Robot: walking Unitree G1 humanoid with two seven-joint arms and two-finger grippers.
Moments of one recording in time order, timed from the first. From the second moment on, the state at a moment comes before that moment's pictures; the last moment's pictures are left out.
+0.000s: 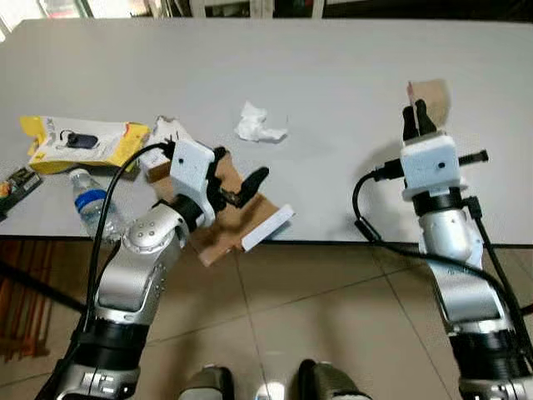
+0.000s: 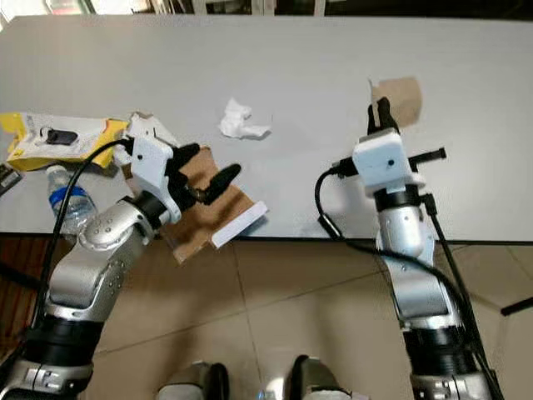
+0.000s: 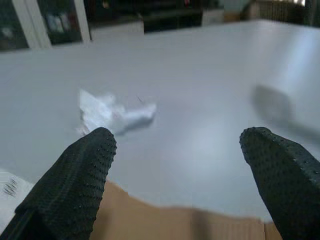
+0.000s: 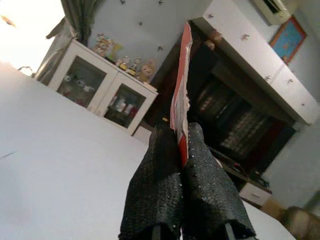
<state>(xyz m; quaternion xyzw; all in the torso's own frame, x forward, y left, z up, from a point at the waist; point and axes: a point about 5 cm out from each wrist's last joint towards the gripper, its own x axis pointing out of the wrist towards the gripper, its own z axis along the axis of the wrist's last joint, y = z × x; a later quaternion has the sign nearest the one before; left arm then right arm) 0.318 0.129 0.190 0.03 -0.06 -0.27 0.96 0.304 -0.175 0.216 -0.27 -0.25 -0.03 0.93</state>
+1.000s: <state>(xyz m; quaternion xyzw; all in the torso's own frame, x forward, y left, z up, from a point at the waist) 0.298 0.145 0.179 0.06 -0.10 -0.11 0.99 0.274 -0.135 0.193 -0.19 -0.18 0.00 0.96</state>
